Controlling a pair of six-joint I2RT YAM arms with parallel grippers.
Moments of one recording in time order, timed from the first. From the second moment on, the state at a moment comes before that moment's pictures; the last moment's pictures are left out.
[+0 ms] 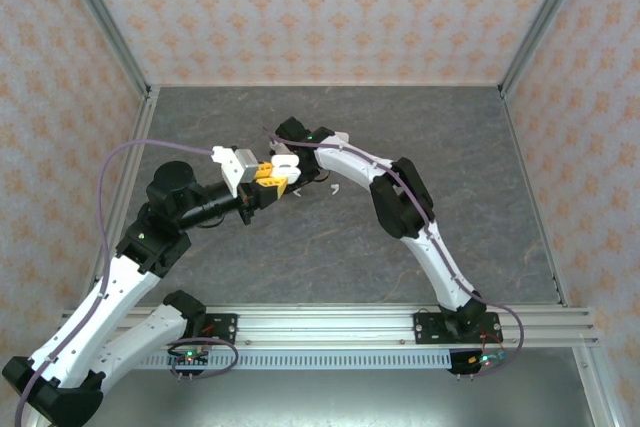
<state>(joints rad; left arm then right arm) -0.46 0.76 0.85 -0.22 0.52 0.01 0.74 2.43 2.06 -0.86 -0.25 0.07</state>
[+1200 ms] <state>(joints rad) -0.46 0.82 0.85 -0.24 0.51 0.01 0.73 2.26 1.80 -0.90 -0.20 -0.01</state>
